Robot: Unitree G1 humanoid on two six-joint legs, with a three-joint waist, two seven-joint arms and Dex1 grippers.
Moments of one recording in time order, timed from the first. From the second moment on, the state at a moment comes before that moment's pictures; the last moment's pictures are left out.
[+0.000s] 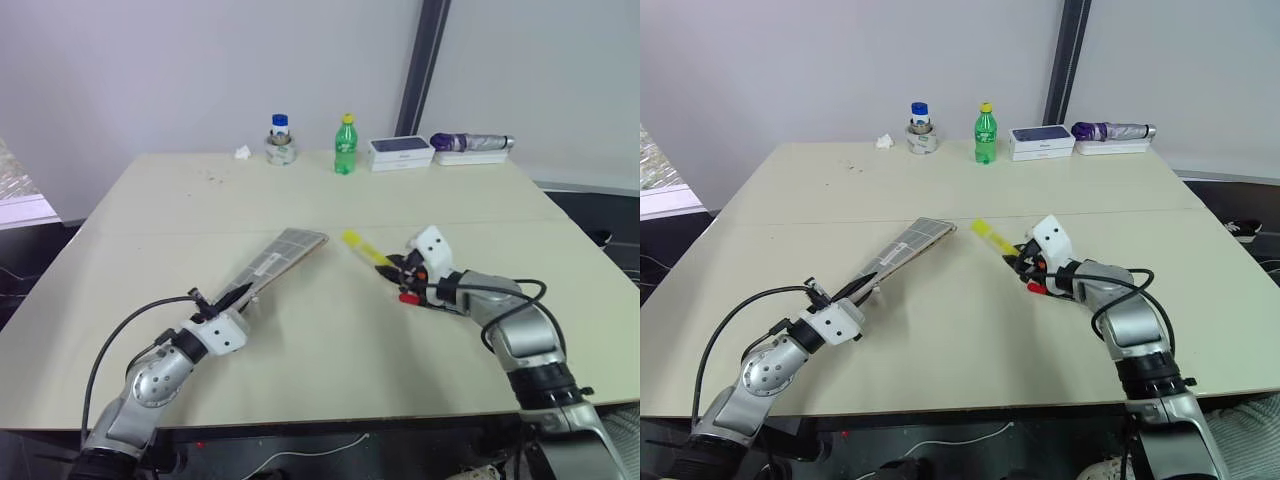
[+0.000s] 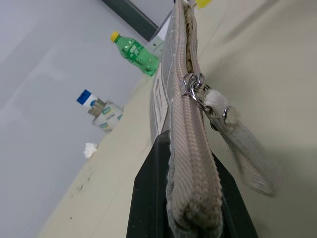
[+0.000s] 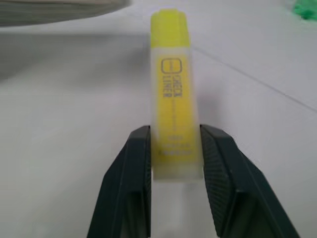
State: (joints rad) left arm -0.14 0.51 -0.02 0.10 0.31 -0.50 -0.25; right arm -0.50 -0.54 0.03 -0.01 0.21 0.51 0.75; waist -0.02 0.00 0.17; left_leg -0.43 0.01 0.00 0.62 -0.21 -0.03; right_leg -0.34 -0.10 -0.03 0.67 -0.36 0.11
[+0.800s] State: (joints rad) left arm -0.16 0.49 -0.04 0.12 0.34 -0.46 -0.24; right arm -0.50 -0.44 0.19 -0.11 0.18 0.52 0.72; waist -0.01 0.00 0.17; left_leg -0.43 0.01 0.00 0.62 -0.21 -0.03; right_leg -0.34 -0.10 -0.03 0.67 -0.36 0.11
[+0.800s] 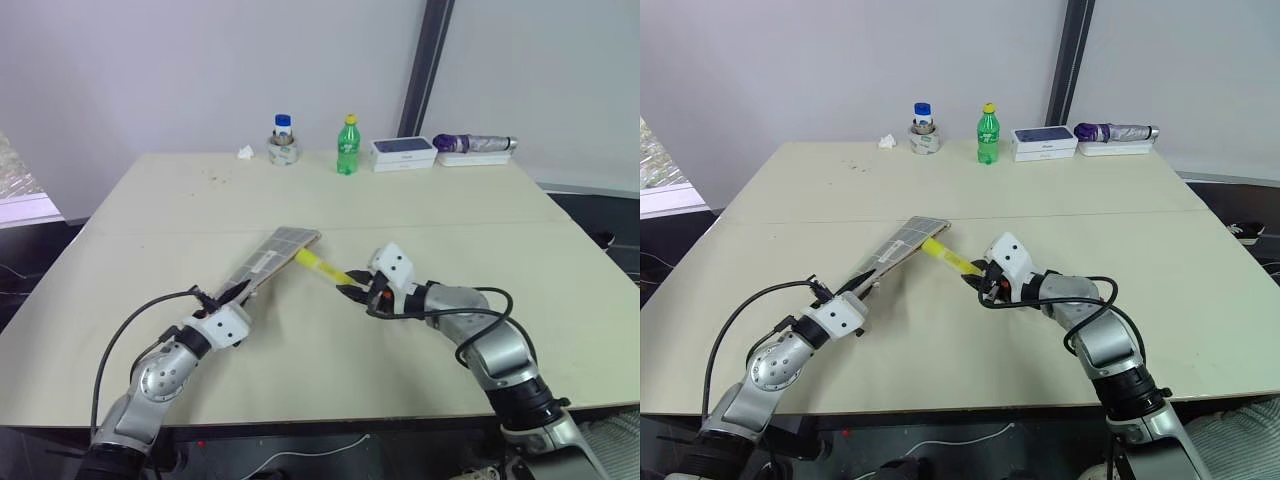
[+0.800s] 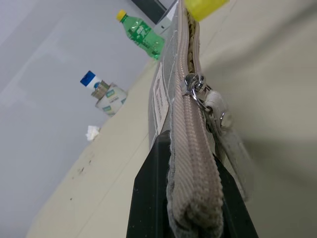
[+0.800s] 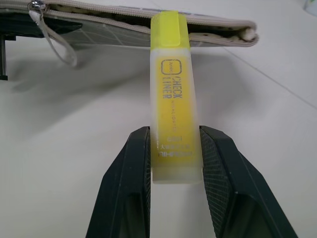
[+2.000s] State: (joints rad) left arm -0.26 0.71 -0.19 0.04 0.27 -0.63 -0.57; right arm -0.69 -0.55 0.45 0.20 -0.26 -0.29 0.86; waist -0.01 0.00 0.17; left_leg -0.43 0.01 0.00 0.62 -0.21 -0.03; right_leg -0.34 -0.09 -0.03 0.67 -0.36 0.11
